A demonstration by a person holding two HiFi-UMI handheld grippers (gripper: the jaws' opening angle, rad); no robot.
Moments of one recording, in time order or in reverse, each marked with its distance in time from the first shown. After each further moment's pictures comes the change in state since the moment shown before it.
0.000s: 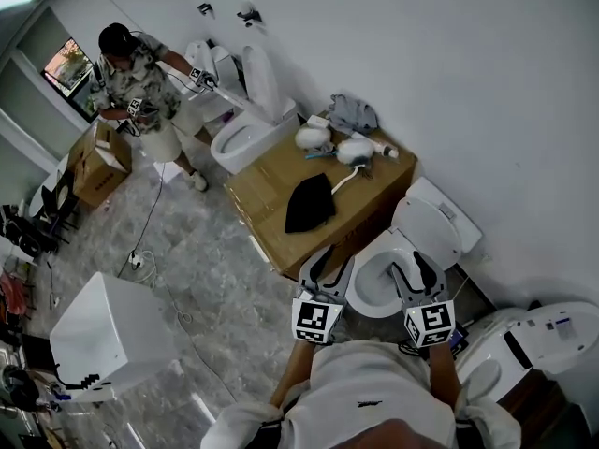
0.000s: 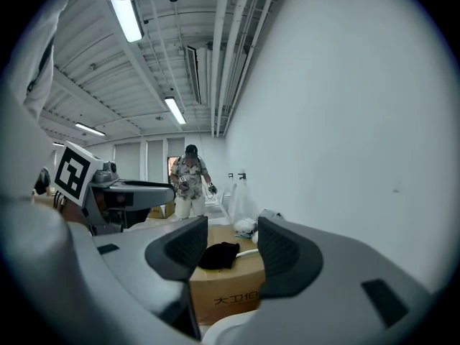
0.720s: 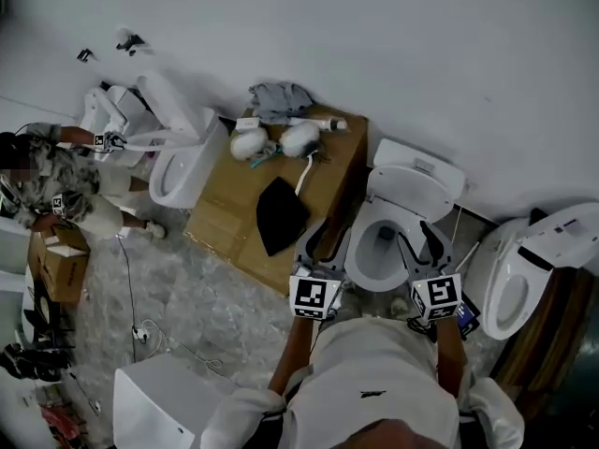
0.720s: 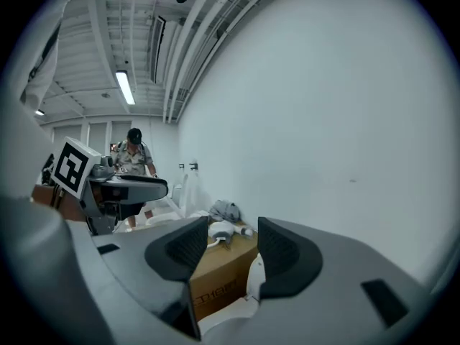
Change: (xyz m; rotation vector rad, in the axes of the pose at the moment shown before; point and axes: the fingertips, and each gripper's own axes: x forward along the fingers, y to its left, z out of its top) left arm 0.132 0.047 -0.031 0.032 0.026 -0.420; right arm 0.062 -0.055 -0.025 0.083 0.067 -0.436
